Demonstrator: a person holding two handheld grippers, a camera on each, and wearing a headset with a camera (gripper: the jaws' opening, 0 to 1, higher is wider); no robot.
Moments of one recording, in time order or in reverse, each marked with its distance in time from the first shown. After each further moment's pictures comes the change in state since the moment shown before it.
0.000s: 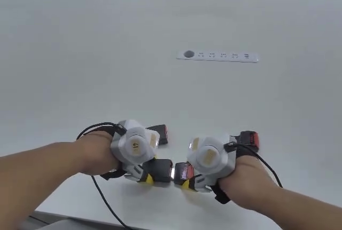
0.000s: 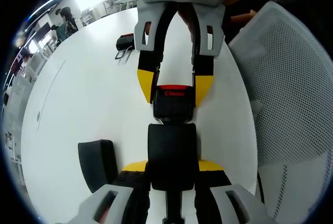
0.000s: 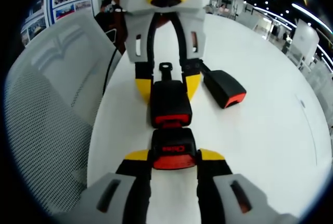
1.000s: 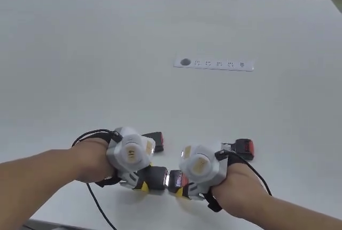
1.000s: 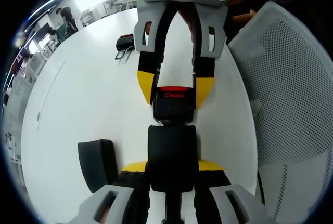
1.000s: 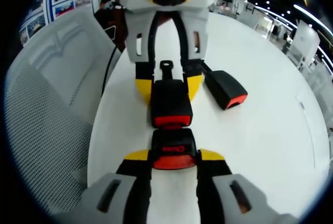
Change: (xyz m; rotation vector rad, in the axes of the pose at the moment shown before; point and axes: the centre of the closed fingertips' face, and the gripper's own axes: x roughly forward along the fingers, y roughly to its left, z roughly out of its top) left arm -0.001 0.000 0.001 0.000 -0.006 0.000; right arm 0.002 0.003 -0.002 0.000 0.019 0.005
